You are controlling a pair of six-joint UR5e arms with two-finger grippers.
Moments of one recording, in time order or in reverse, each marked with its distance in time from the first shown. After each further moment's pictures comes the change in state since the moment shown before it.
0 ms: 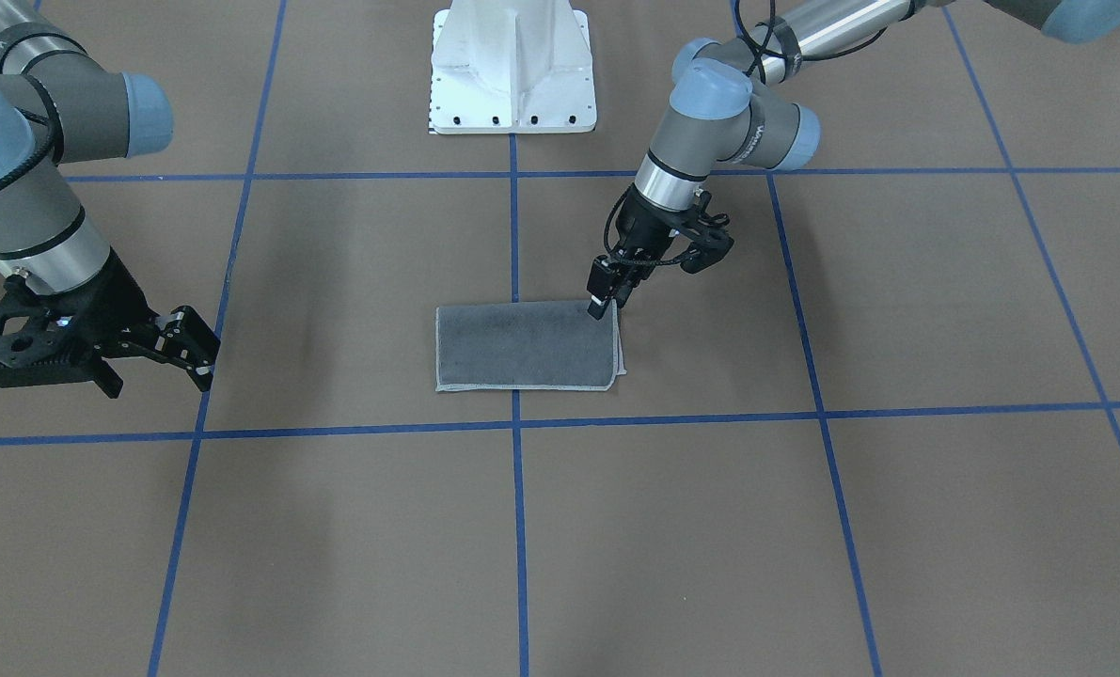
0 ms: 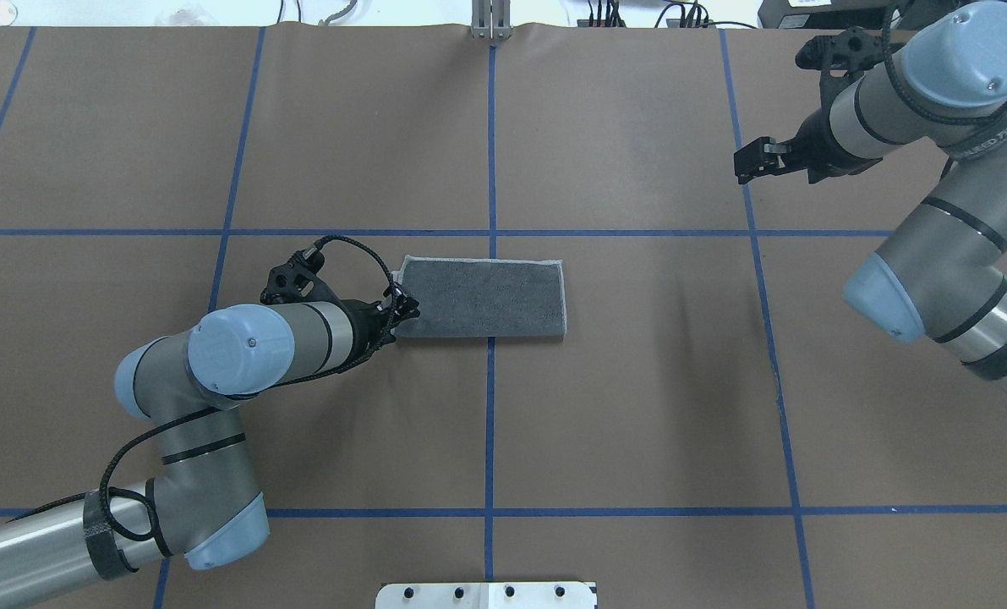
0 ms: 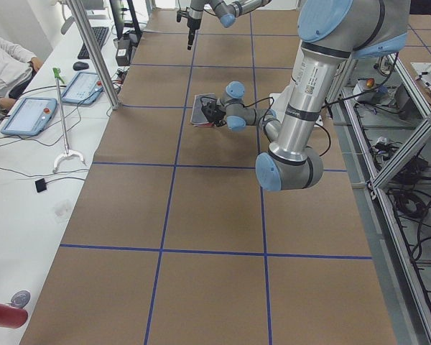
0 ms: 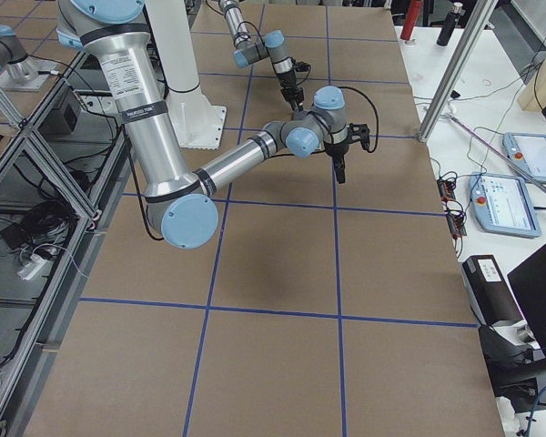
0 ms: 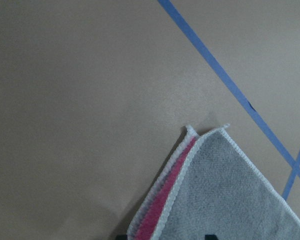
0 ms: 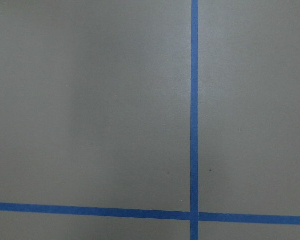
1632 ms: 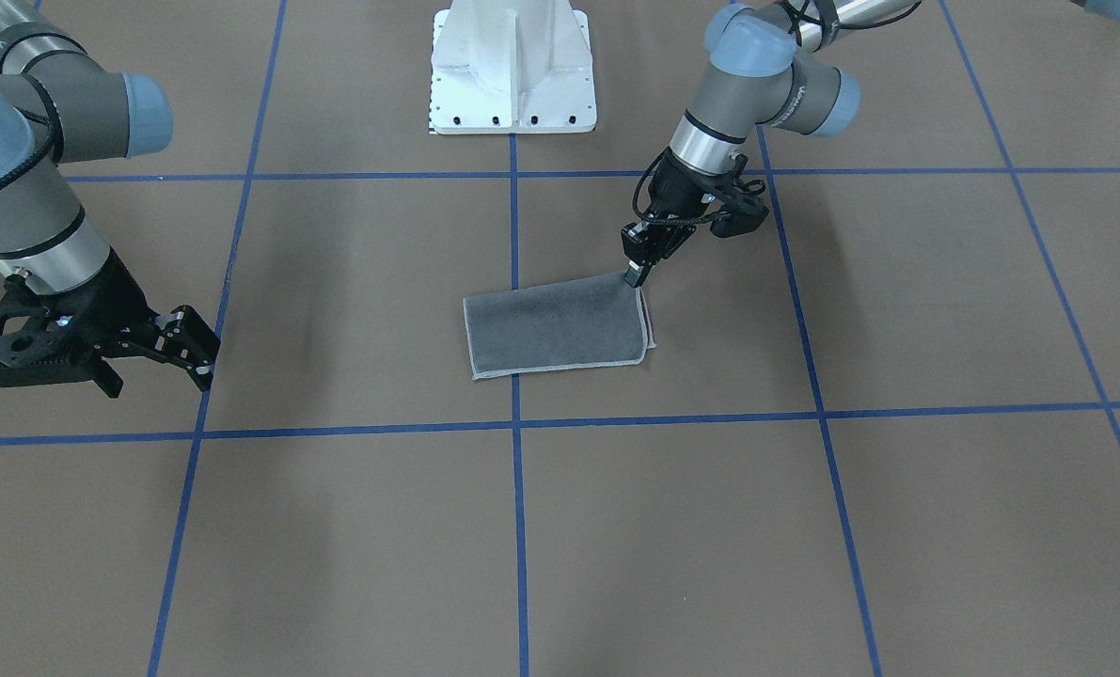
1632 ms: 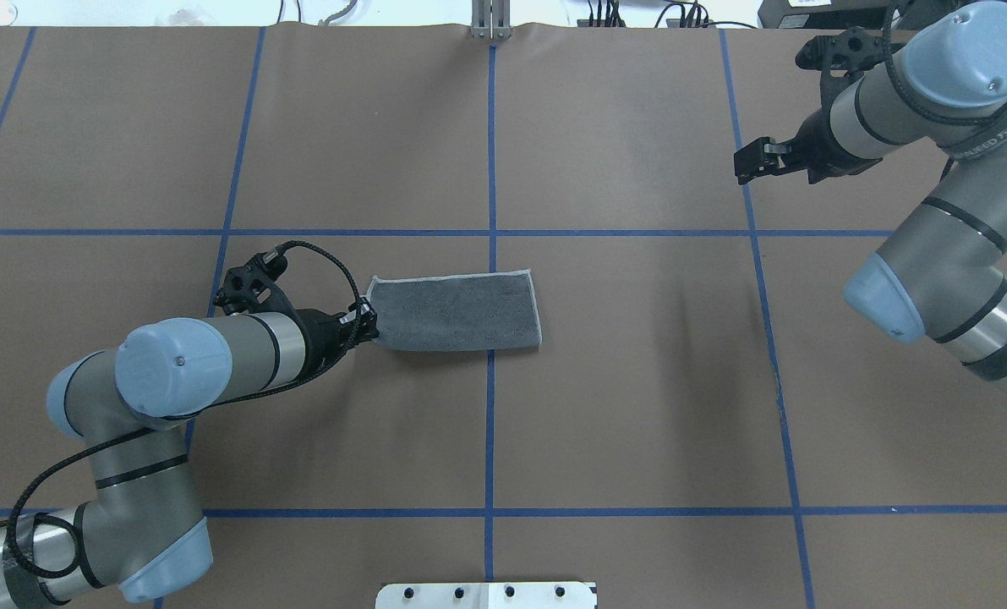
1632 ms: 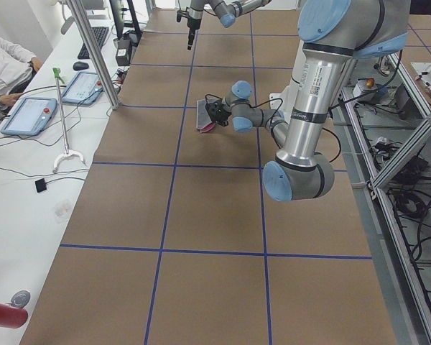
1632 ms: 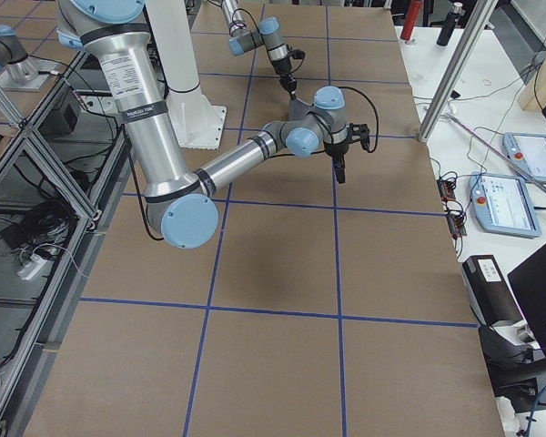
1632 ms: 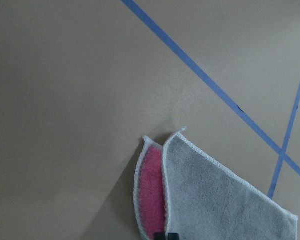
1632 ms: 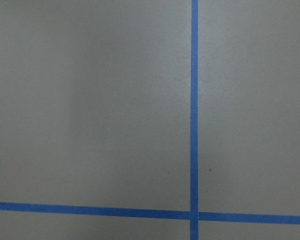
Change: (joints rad) left arm 0.007 0.105 -0.161 0.050 0.007 0.124; right arm 0.000 0.000 0.000 0.002 0.001 0.000
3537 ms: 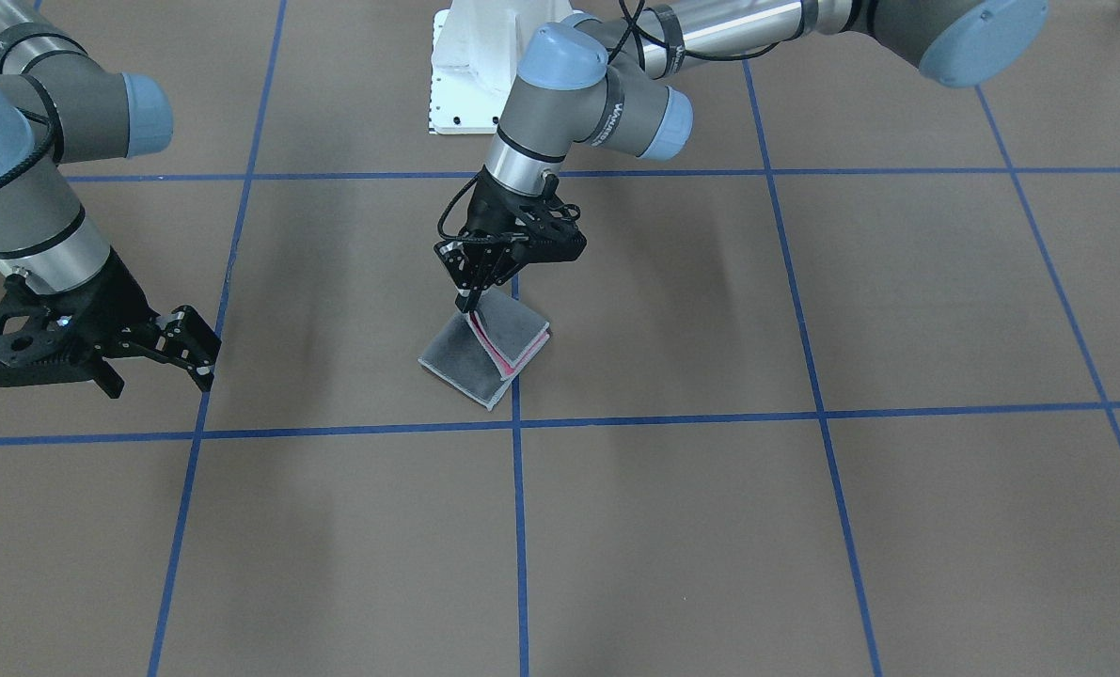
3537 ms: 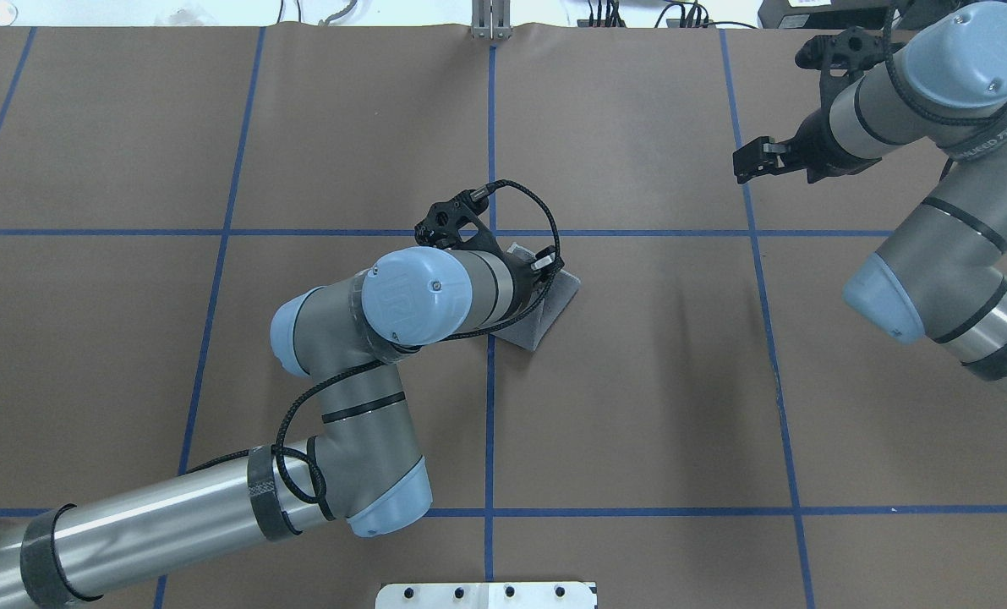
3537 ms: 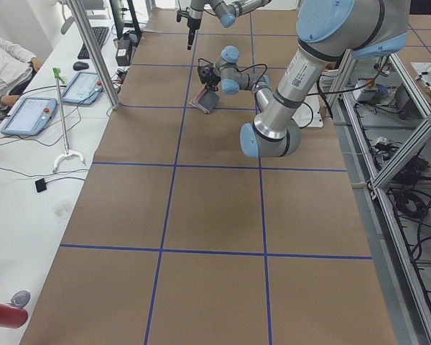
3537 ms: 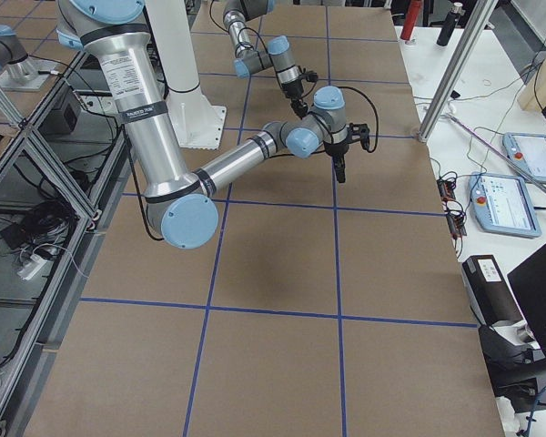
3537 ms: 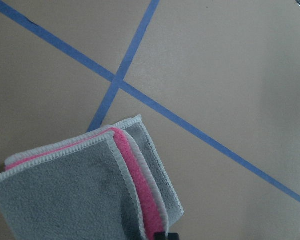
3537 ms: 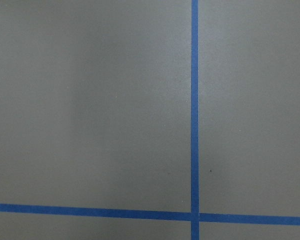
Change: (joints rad) left arm -0.008 -0.473 0.312 0.093 0.003 0.106; right arm -0.001 0.000 0.000 0.006 -0.002 0.004
